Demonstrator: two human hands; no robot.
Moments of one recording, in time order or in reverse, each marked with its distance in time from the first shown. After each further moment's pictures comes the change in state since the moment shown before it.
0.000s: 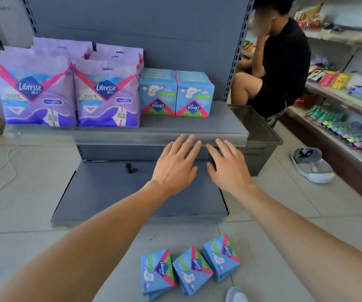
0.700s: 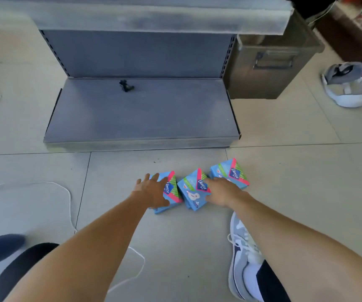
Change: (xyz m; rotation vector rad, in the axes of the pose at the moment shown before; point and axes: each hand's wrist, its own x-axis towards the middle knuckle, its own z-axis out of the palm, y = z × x) left_hand -0.241 0.040 0.132 -0.144 -1.241 -0.328; right_hand -0.213 -0.032 0.173 0.178 -1.099 0.108
